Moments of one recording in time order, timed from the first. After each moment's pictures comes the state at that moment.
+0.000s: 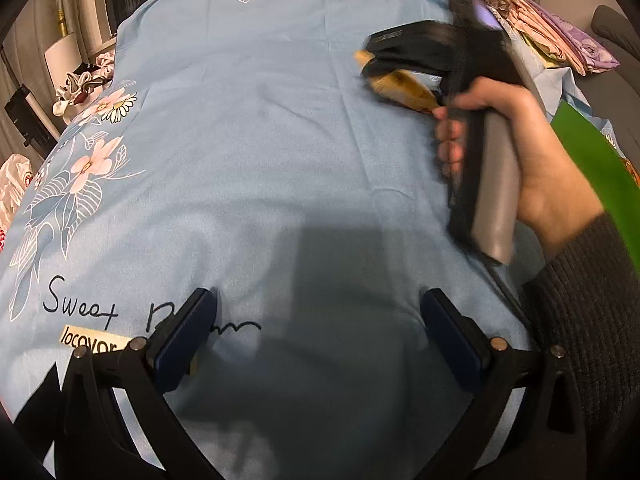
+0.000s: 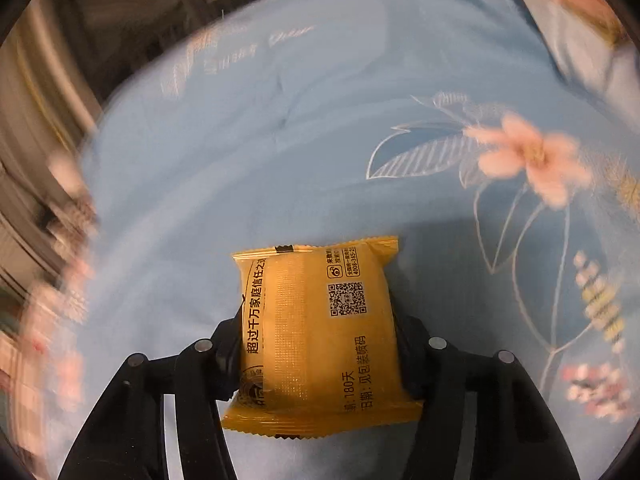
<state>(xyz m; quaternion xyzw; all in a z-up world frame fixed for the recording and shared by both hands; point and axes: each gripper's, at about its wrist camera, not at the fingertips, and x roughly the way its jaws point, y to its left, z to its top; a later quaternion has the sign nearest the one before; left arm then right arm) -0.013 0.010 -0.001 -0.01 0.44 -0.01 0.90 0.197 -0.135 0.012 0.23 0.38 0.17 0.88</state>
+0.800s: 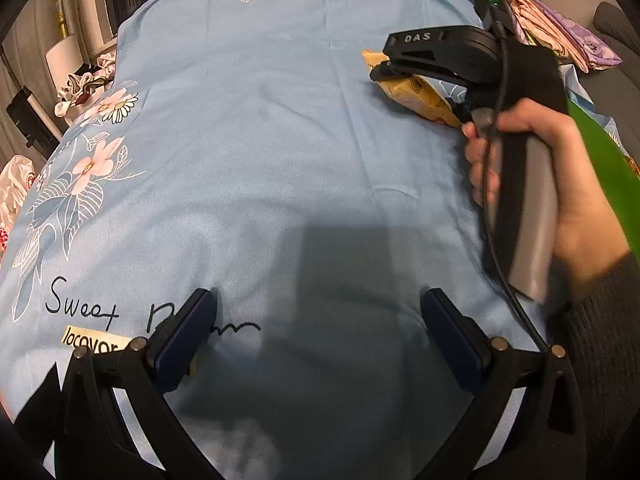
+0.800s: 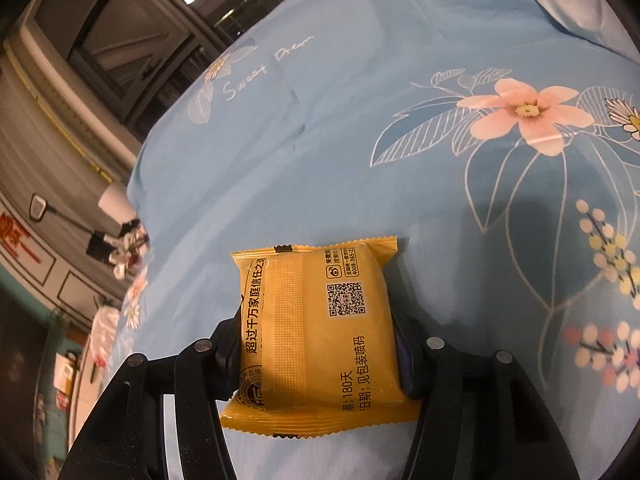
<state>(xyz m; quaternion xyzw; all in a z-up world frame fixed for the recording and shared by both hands) -0.006 0.010 -0.001 -0.01 0.44 -0.01 0.90 0.173 -0.147 0.007 0.22 0.38 0.21 0.87</state>
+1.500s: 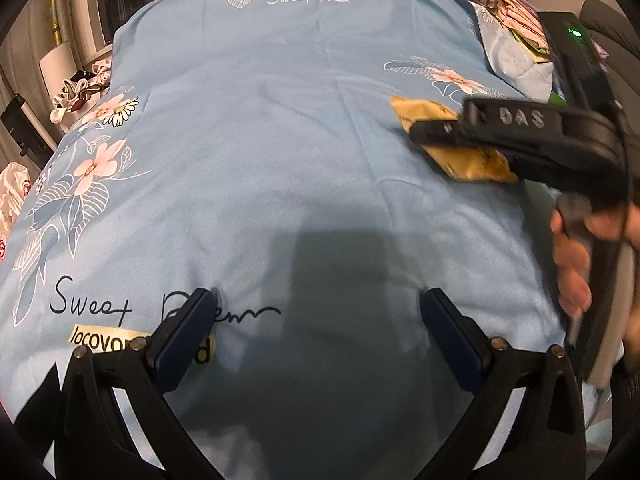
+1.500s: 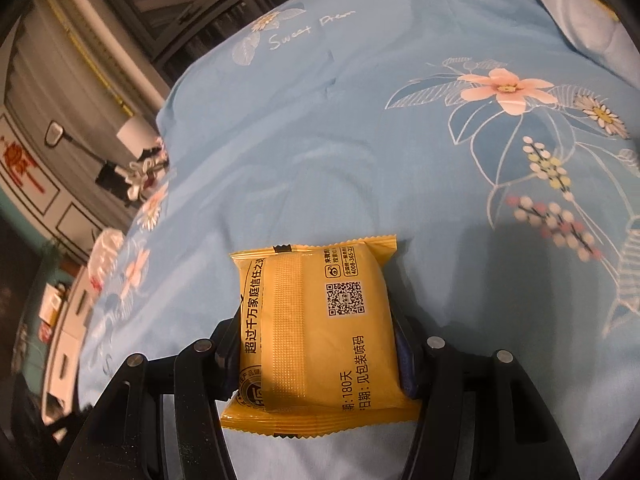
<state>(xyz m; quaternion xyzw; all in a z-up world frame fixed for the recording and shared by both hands) -0.014 0.019 -0.001 0.00 0.43 -0.03 0.90 0.087 -0.153 0.010 0.13 0.41 0.24 0.87</state>
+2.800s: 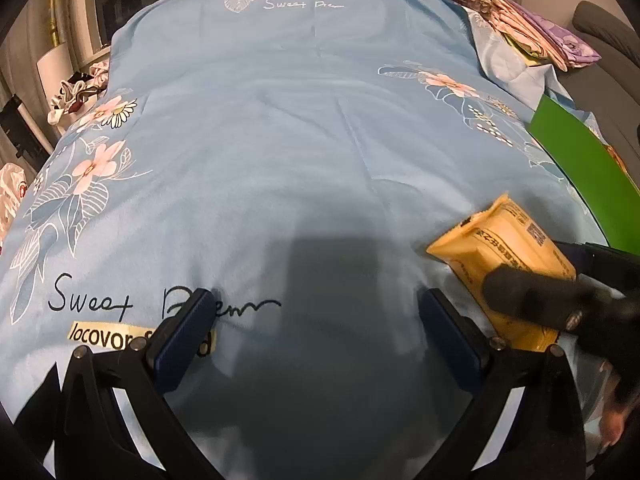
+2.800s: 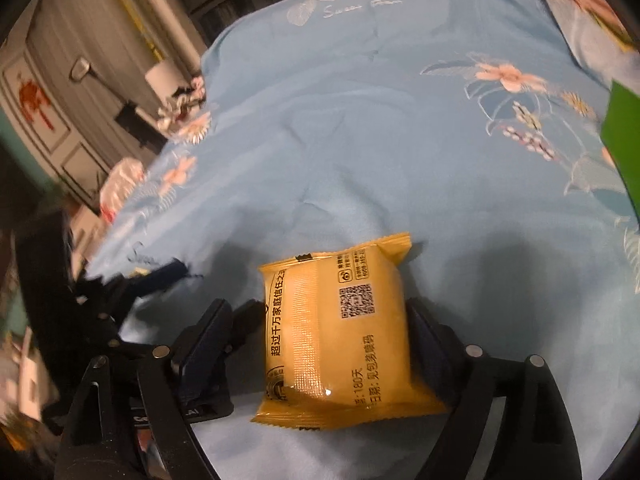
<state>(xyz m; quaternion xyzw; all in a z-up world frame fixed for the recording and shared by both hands) -0.024 0.021 0.001 0.00 0.42 -0.04 0.91 -0.014 -0.152 0.019 0.09 0.44 0.27 0.85</state>
